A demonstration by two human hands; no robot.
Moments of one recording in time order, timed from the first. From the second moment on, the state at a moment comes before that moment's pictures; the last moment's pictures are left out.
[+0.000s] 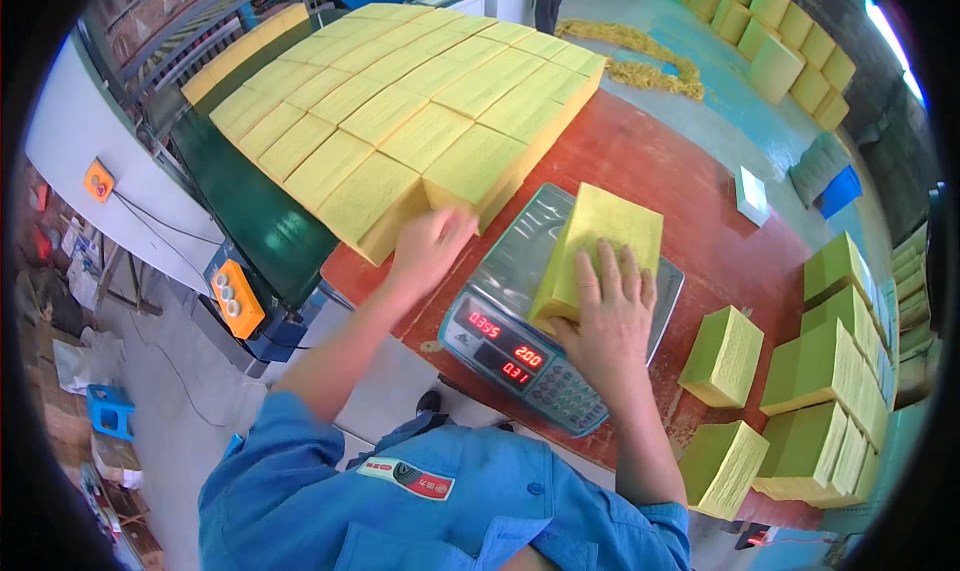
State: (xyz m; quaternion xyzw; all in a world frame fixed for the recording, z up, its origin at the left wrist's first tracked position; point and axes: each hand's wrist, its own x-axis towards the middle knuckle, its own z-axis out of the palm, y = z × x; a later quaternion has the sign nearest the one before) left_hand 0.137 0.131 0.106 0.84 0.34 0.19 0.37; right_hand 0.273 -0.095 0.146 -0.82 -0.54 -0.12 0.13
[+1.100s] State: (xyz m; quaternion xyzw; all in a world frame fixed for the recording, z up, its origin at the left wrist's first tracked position) left_hand 0.175 0.180 0.035 0.96 0.23 0.13 0.07; right_hand 0.085 -0.042 0.095 -0.66 -0.59 0.19 0.42
